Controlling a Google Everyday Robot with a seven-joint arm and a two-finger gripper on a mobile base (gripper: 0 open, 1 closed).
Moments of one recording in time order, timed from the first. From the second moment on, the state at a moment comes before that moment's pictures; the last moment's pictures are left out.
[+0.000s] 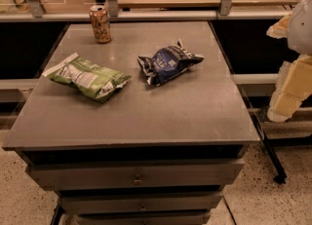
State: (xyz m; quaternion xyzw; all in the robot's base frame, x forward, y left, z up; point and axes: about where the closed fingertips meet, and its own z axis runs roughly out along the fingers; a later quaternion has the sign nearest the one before) arm 0.438 -0.217 0.977 -0.60 0.78 -0.04 0.16
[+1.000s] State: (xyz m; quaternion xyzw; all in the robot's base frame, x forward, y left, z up) arm 0.446 -0.228 0.979 -0.59 0.78 0.00 0.21
